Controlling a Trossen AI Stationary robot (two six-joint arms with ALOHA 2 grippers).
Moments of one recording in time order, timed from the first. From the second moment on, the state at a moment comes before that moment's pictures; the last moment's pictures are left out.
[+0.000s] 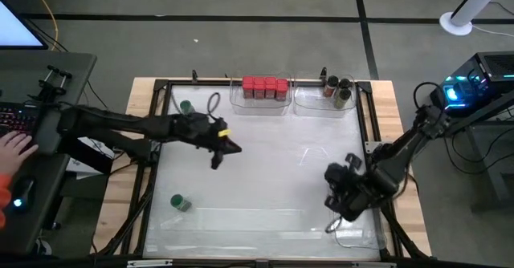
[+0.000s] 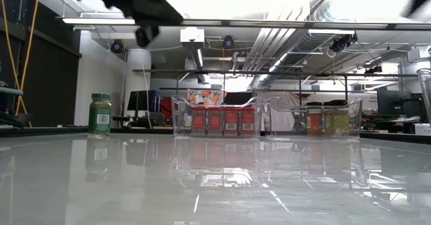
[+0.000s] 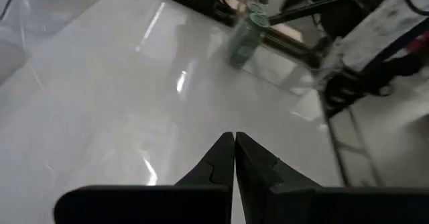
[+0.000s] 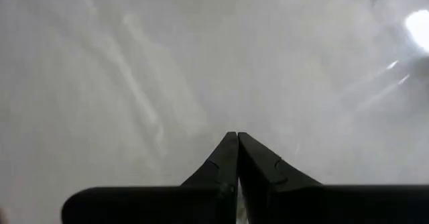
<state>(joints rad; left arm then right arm) 0.00 1.17 0.77 -0.07 0.10 -0.39 0.75 1.41 1.25 -1.28 0.49 1.22</state>
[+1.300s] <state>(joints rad) -0.98 1.31 1.01 -1.11 -0.25 -1.26 0.26 1.41 1.23 -0.72 0.28 0.34</state>
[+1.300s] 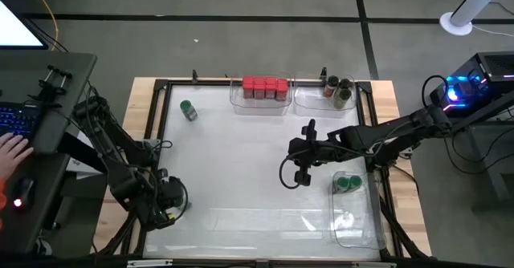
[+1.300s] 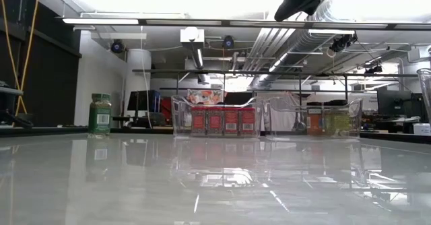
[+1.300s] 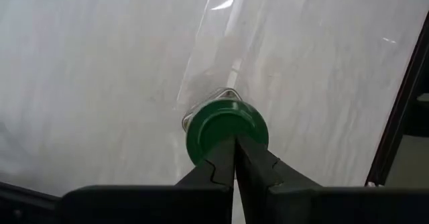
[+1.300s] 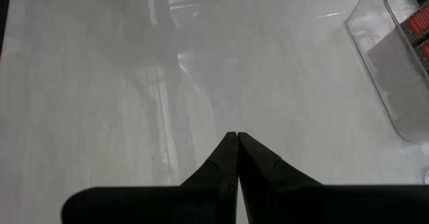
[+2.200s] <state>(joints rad) -0.46 1.38 0.98 -0.74 -0.33 -0.51 0.26 1.25 1.23 -0.84 0.29 0.46</state>
